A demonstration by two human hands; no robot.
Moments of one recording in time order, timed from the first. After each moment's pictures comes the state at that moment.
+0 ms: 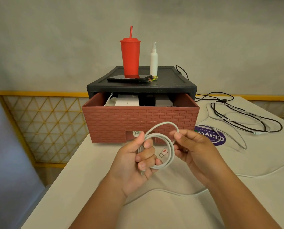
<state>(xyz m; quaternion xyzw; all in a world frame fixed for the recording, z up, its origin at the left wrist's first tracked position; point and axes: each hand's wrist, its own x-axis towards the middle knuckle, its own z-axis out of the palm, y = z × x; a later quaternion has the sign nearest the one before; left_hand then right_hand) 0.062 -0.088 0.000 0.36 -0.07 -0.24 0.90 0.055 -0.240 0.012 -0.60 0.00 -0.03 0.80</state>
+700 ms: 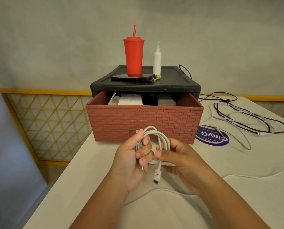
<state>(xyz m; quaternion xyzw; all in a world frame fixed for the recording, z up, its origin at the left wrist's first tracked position) 0.066 -0.083 -0.001 0.40 -0.05 -0.15 0.90 0.052 -0.218 -0.002 -0.67 -0.06 0.10 0.73</state>
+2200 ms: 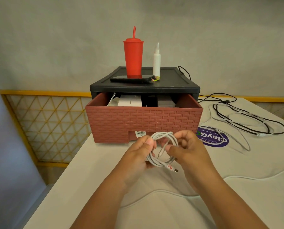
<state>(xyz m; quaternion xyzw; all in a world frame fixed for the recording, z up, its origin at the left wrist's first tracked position) 0.070 -0.081 -0.015 0.66 -0.16 -0.07 0.73 0.056 -0.222 -0.001 -0.69 -0.03 -0.11 0.71</state>
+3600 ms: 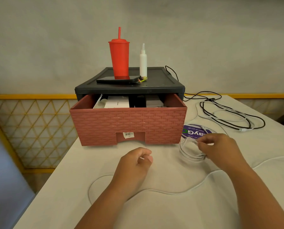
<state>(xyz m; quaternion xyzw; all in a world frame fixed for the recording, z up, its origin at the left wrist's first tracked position) 0.075 -0.101 -0.045 0.83 -0.13 0.06 0.53 0.068 -0.331 -0.008 -0.90 0.11 -0.19 0.37</state>
